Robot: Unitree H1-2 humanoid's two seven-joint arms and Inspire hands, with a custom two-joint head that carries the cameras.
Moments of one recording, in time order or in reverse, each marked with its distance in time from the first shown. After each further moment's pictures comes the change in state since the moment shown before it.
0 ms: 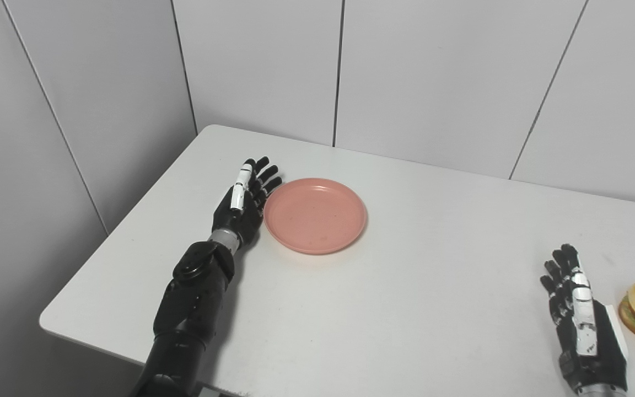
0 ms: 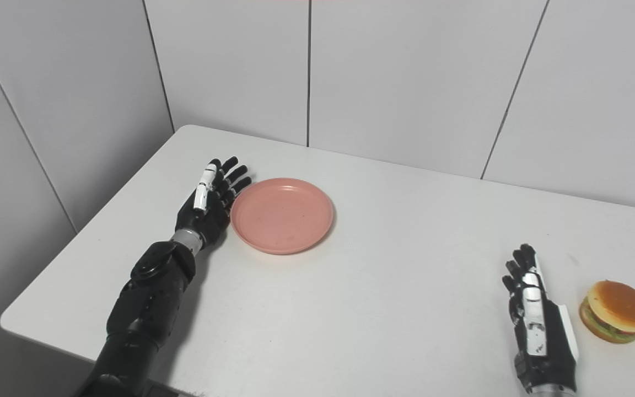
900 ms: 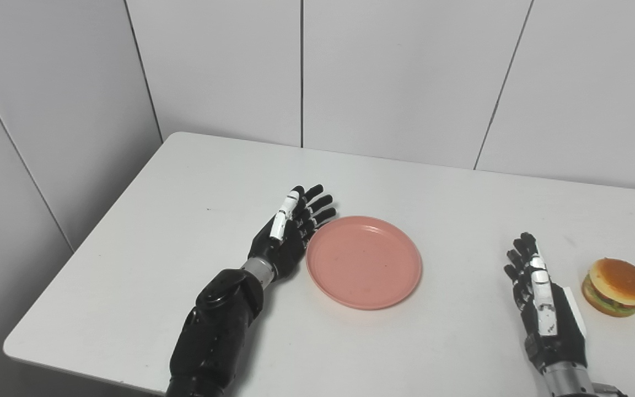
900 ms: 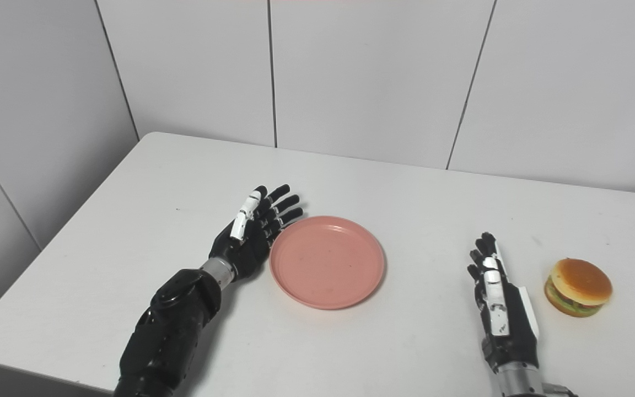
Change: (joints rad) left arm 0.084 -0.131 -0.182 -0.233 0.002 0.193 -0.038; right arm 0.003 0.023 0.005 -0.017 -0.021 0.037 -0.024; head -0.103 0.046
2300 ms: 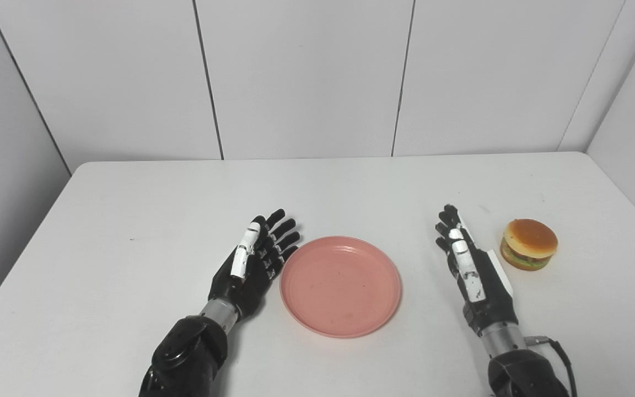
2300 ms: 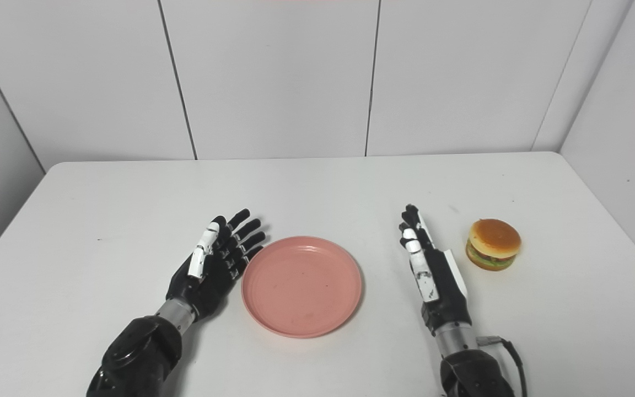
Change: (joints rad) left arm 0.094 -0.045 -0.071 -0.114 0.083 -0.040 -0.012; right arm 0.014 -0.001 0.004 -0.193 -0.115 0.080 -0.084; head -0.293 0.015
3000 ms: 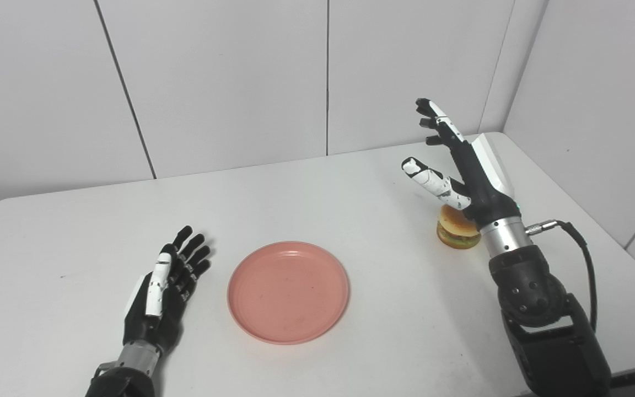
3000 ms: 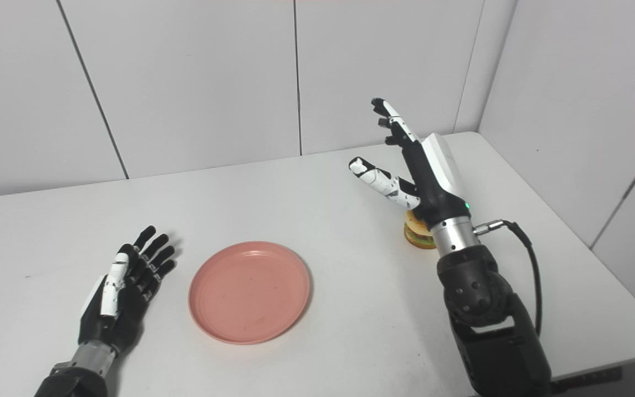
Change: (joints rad) left arm 0.031 0.061 0.021 0.085 0.047 -0.217 -0.044; right arm -0.159 -0.259 -0.001 -0.190 -0.524 0.059 -0.041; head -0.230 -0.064
